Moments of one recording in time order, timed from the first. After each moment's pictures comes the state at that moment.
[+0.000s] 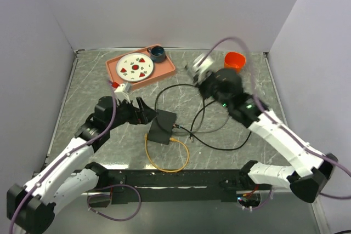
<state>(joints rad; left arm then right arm) -0.49 0.85 0.63 -0.14 0.29 -0.62 0.67 1.12 1.24 -0.37 0.08 -0.21</state>
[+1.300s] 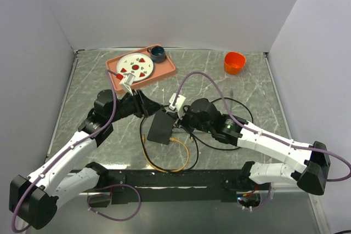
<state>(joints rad) -0.49 0.91 0.69 0.08 0.50 -0.75 1.00 1.14 0.93 -0.32 0.02 -0.14</state>
